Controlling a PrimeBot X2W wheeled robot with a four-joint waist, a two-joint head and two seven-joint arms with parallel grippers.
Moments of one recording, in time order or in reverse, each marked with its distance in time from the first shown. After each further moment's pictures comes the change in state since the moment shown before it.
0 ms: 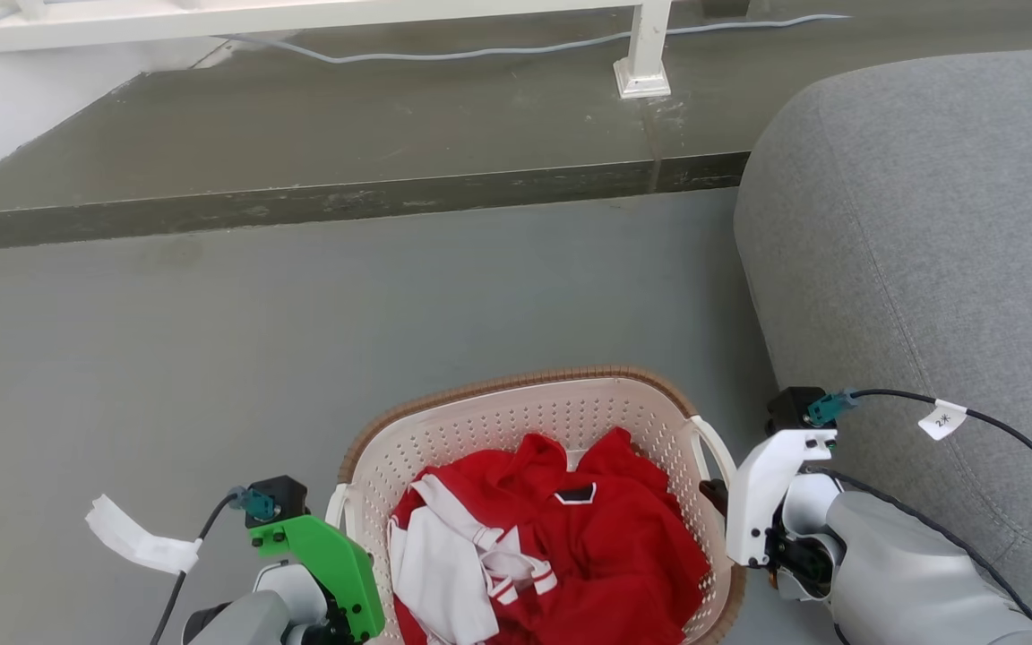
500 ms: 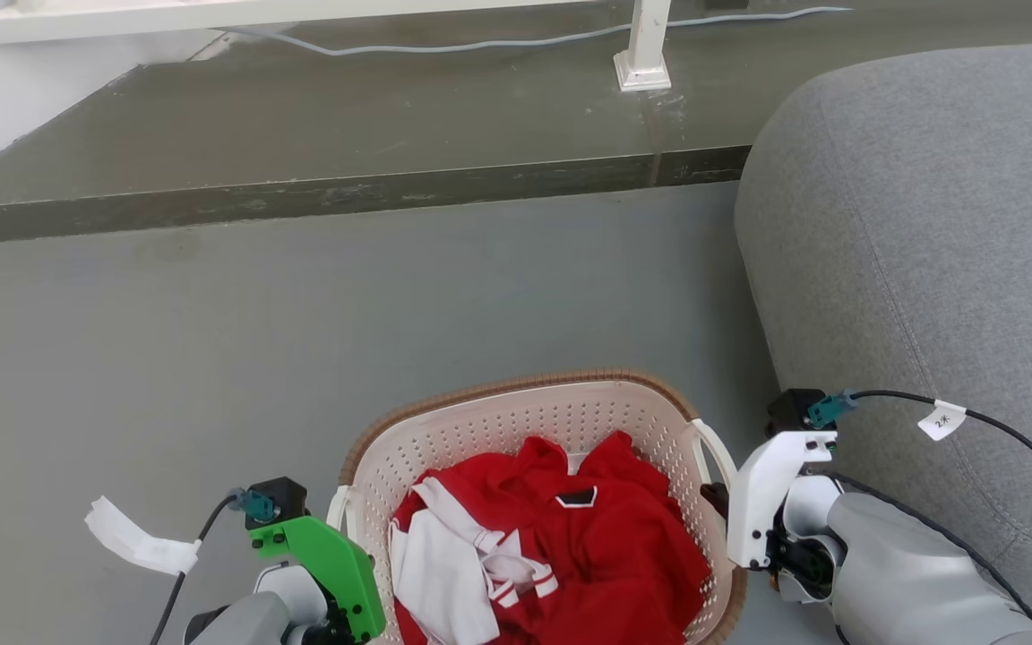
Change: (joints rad) left arm 0.000 0.000 -0.012 0.000 -0.027 0.000 0.001; right arm 0.000 -0.002 0.013 0.002 0.011 0.000 0.007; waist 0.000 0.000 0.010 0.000
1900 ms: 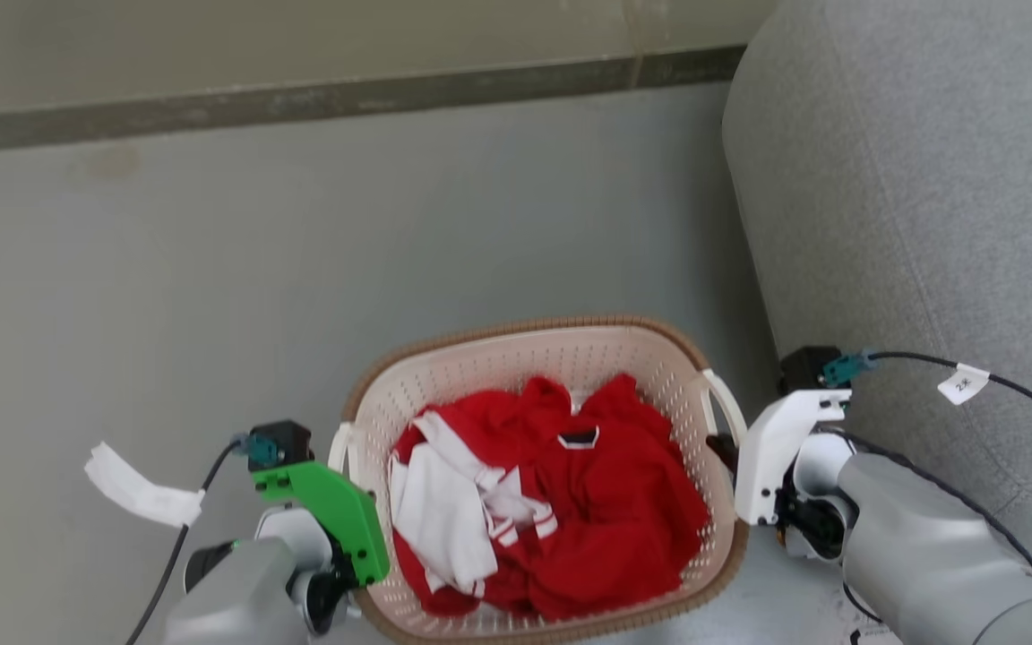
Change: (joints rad) left arm -0.079 0.002 -0.048 -0.019 -0.008 0.020 -0.037; right arm -0.054 -0.034 0.027 -0.030 0.034 0.000 -0.026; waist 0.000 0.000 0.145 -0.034
